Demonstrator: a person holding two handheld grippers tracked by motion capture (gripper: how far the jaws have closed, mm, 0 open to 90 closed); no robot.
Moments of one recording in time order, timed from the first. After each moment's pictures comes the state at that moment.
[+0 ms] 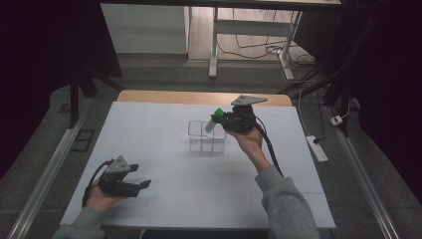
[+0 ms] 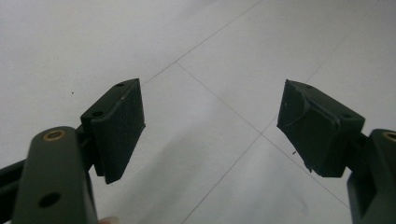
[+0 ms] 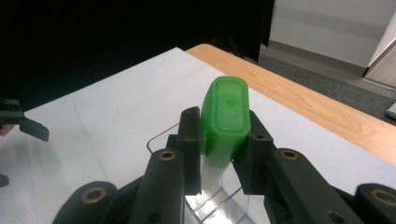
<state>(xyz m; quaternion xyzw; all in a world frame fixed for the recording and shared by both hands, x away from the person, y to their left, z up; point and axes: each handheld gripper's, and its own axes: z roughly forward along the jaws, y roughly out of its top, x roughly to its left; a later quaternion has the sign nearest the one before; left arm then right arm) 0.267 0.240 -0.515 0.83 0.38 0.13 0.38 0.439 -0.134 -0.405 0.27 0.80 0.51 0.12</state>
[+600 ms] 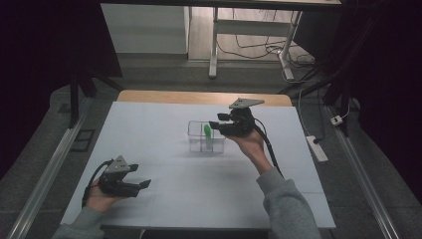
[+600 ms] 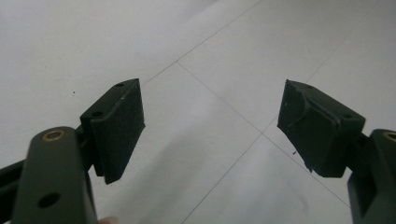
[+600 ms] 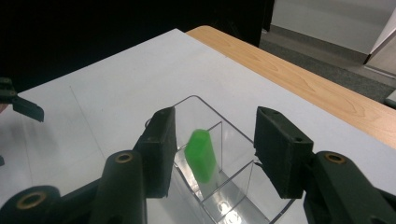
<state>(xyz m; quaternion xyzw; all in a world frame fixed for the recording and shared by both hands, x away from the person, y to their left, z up) 0.266 0.241 -0.515 0.83 0.38 0.13 0.38 0.434 -0.134 -0.411 0.27 0.82 0.49 0.12</state>
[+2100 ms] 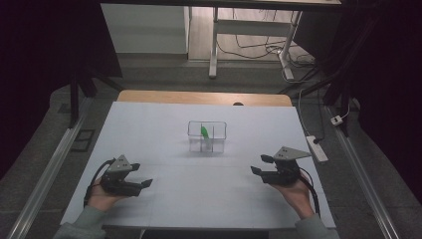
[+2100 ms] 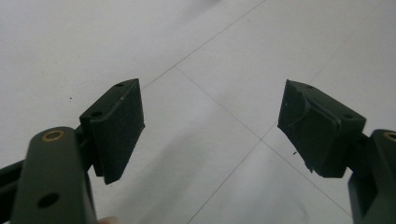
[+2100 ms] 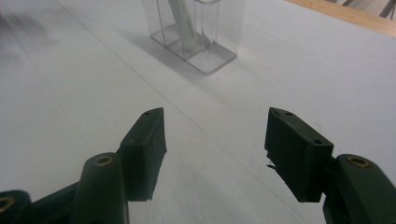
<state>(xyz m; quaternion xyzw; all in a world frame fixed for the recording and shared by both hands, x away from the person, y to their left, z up) 0.269 0.236 -0.514 0.83 0.38 0.13 0.38 0.331 -0.270 -0.475 0.30 0.83 0.44 0.16</state>
